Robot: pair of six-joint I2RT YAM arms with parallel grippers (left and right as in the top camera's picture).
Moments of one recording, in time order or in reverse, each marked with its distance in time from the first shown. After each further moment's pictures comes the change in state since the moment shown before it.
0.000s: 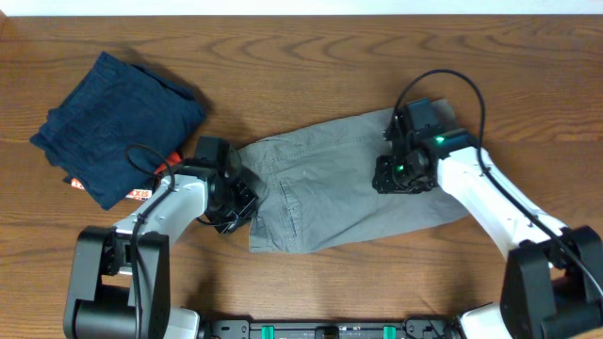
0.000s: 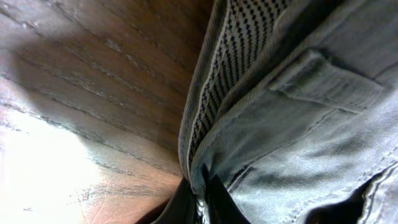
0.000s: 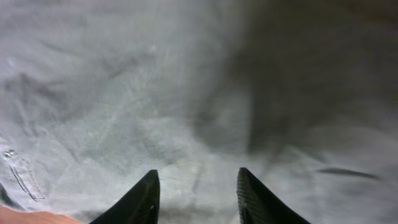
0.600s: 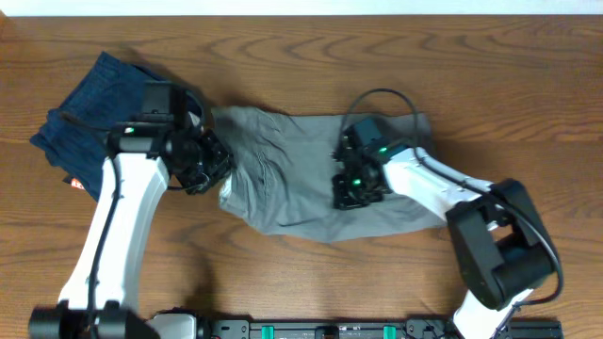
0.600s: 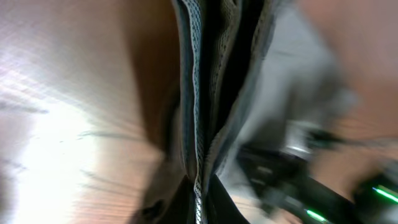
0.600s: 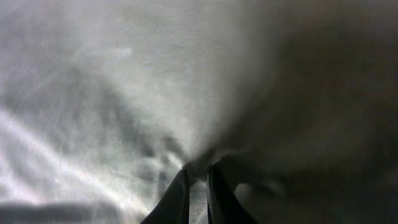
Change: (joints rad) left arm 0.109 -0.197 0.452 -0.438 0.051 0.156; right arm 0.208 0.240 0.005 0.227 -0.208 0.005
